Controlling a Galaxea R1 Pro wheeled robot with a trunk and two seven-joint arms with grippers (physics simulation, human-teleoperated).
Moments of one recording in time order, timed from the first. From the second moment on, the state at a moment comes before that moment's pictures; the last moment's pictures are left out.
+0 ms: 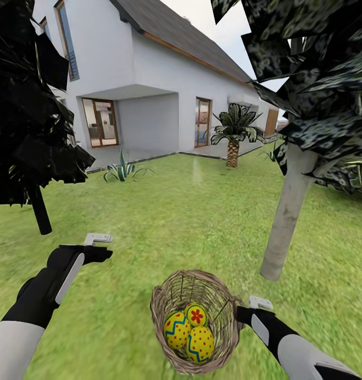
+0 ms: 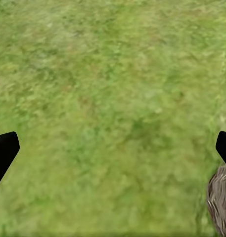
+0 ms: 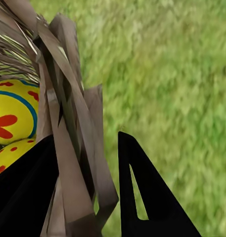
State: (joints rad) left arm -0.65 0.24 -0.12 -1.25 0.19 0.94 0.05; right arm -0.70 -0.01 -0.19 -0.20 -0.07 0.20 -0.06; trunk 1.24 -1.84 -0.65
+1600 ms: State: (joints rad) left arm -0.65 0.24 -0.12 -1.25 0.19 0.94 0.05; right arm -0.70 0.02 -0.19 -0.20 -0.06 0.19 -0.08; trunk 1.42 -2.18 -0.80
